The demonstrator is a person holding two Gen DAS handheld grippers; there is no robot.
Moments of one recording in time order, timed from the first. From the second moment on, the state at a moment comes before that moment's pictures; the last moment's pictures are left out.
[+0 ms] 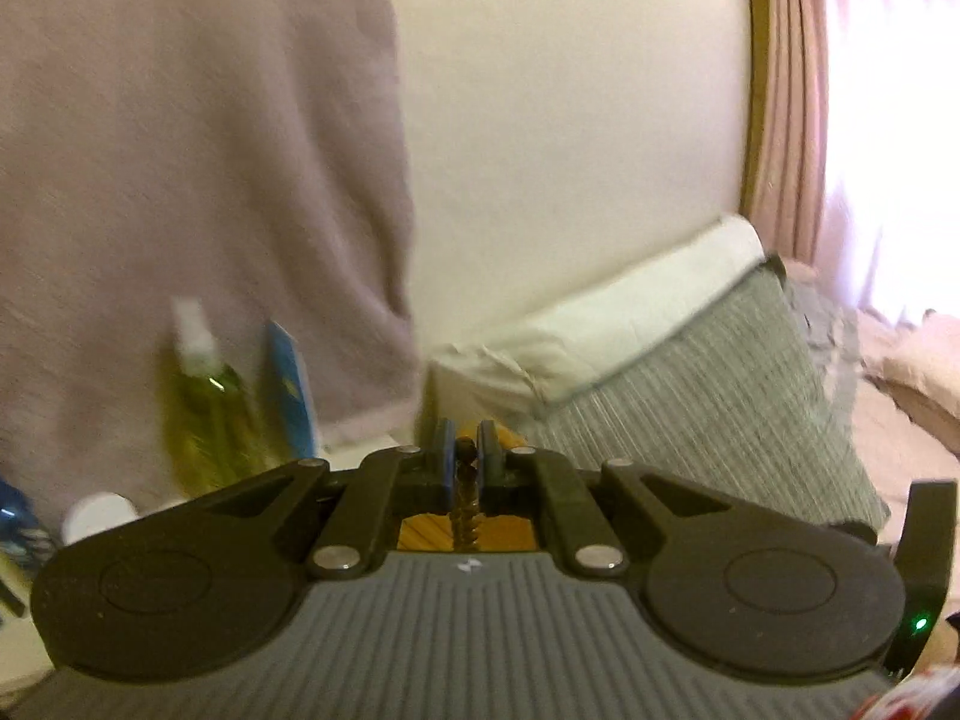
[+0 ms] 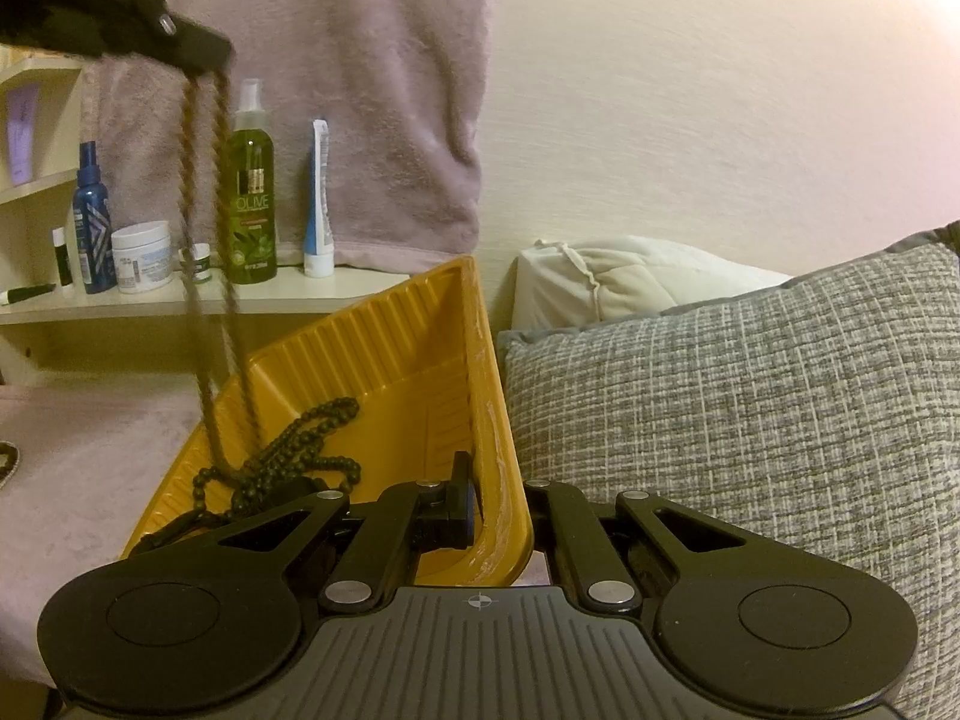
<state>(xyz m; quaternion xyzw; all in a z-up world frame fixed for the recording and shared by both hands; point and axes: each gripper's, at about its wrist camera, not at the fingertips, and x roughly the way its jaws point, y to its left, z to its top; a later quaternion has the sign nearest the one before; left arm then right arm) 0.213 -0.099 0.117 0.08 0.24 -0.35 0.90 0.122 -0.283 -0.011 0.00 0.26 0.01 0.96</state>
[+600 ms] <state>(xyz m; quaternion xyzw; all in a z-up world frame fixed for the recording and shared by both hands) 0.226 -0.107 0.075 0.08 0.28 -0.34 0.89 0.123 -0.284 -0.014 0.00 0.27 0.01 0.96</state>
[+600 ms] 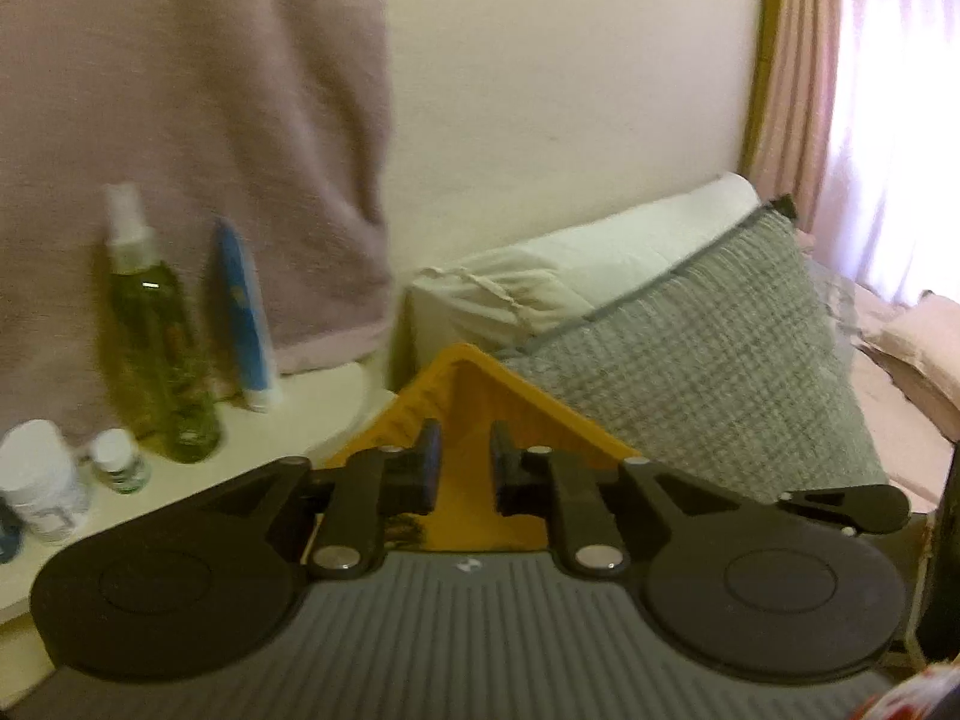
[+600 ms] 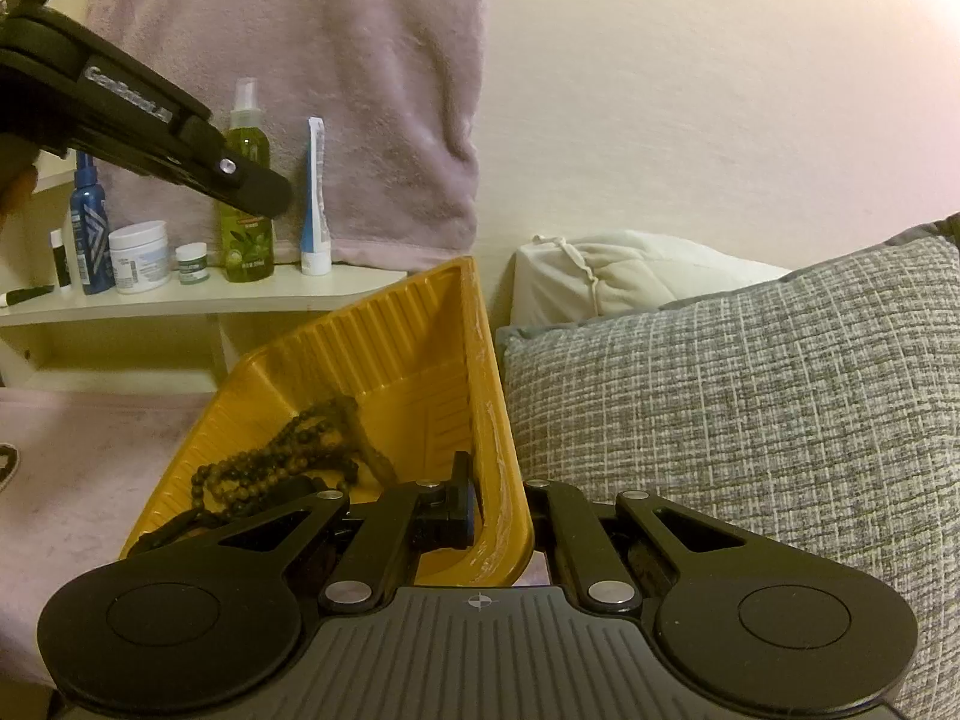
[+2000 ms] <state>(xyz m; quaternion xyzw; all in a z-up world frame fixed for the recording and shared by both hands) 0.164 0.155 -0.065 0.04 0.37 0.04 0.93 0.125 -0.279 -0.014 -0.02 0.27 0.01 0.96</state>
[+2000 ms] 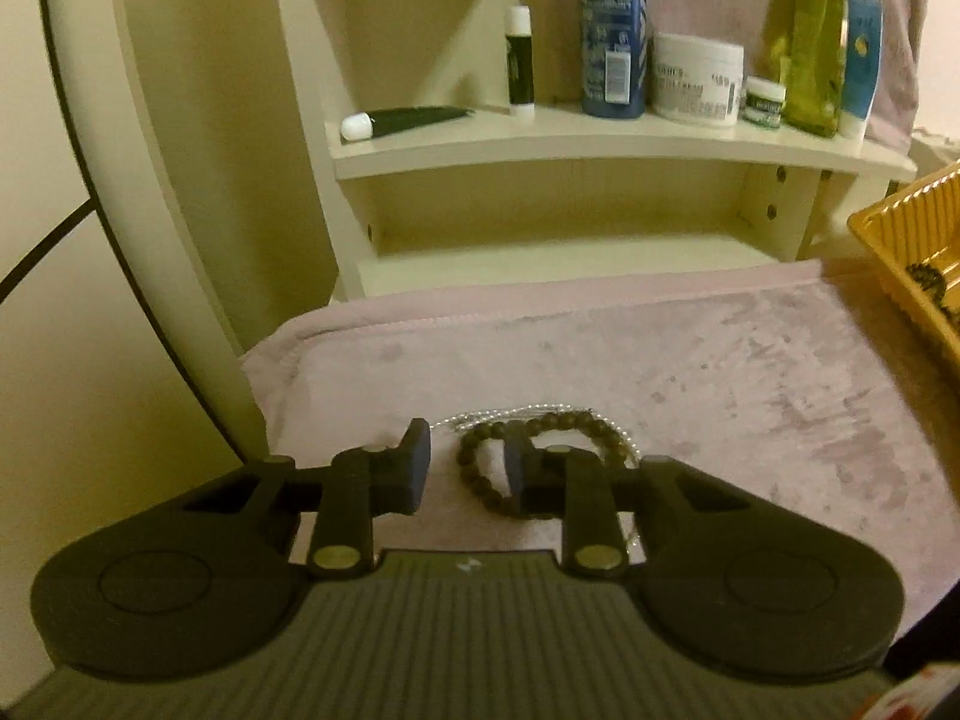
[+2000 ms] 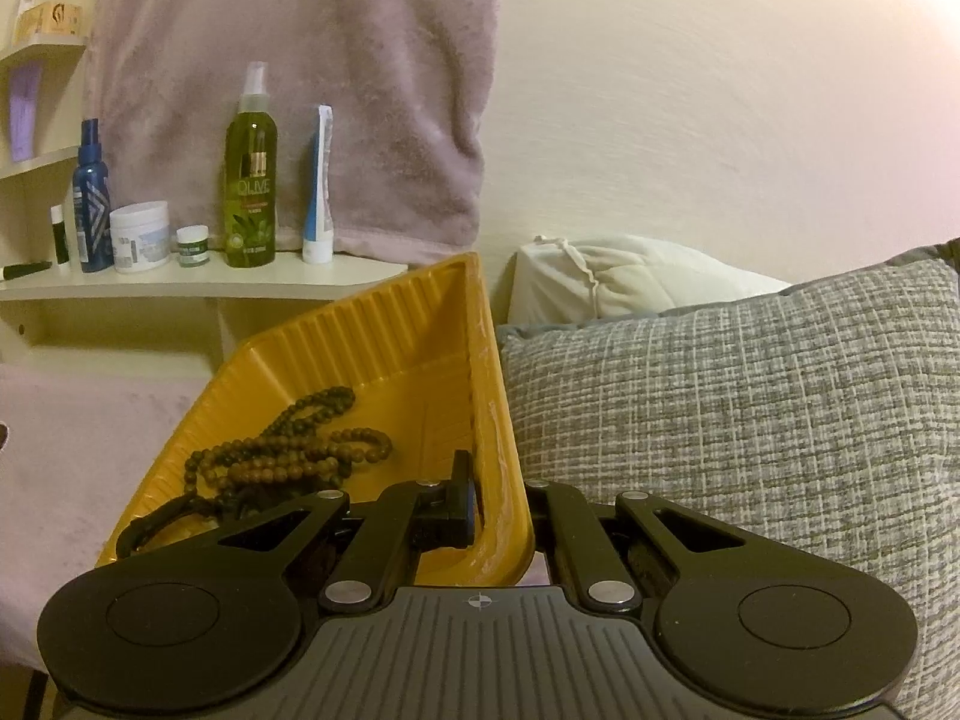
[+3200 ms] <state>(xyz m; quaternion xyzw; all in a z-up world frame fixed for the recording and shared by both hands) 0.156 0.120 0.021 0.06 0.27 -0.05 0.96 0.124 -0.282 -0.016 -0.02 0.27 0.01 0.96</state>
